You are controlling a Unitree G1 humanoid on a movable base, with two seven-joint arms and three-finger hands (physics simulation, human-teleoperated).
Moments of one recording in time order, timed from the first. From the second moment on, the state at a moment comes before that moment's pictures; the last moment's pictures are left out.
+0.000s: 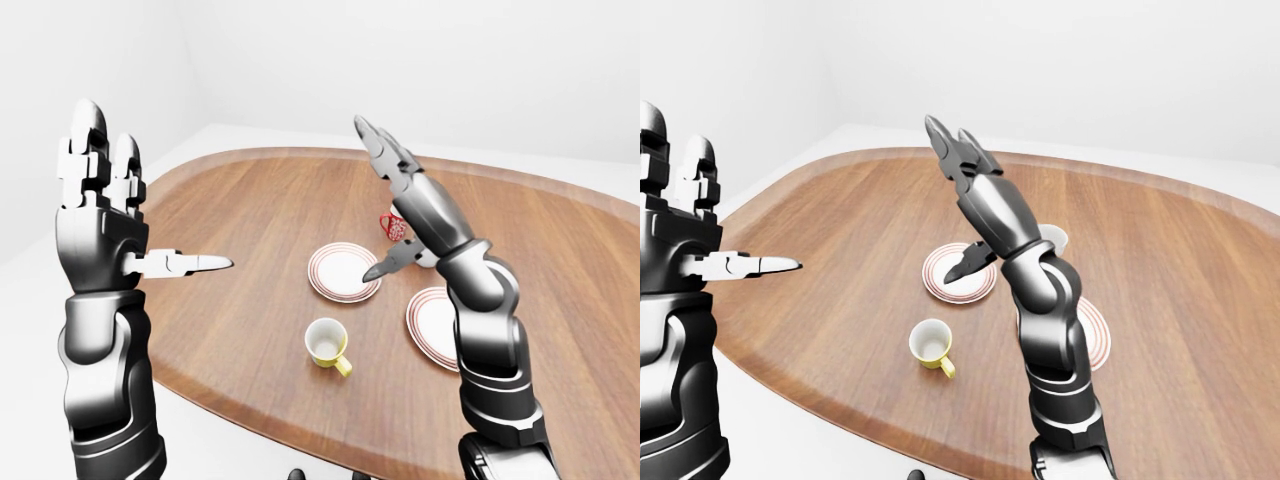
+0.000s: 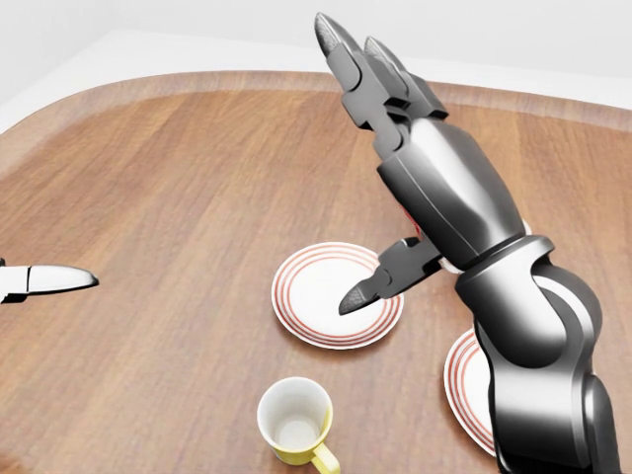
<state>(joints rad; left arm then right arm) -0.25 0.26 0.34 -0.45 -0.19 0.09 -0.12 -0.47 -0.11 0.02 -0.41 -0.66 0.09 0.47</state>
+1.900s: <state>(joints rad) -0.25 0.29 0.37 -0.43 -0.22 0.09 -0.12 -0.41 0.08 0.18 -0.04 -1.08 0.09 0.43</state>
